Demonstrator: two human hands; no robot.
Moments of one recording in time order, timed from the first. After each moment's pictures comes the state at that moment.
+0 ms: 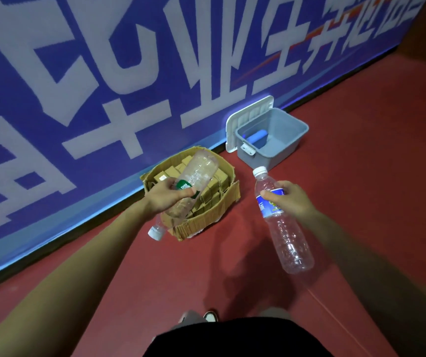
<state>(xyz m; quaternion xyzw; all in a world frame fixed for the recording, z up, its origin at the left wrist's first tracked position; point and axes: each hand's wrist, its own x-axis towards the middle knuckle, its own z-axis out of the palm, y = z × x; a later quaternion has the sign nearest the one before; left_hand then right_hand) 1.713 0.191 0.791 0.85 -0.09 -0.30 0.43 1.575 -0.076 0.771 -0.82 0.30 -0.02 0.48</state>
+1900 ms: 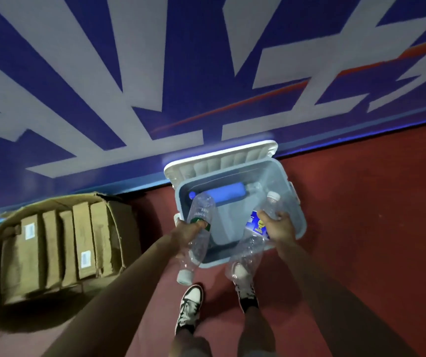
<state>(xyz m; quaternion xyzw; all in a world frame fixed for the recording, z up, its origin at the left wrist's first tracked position) 2.258 -0.557 0.532 0.69 0.34 -0.43 0.47 2.251 -0.776 0.535 -0.73 0.44 0.18 0.48</state>
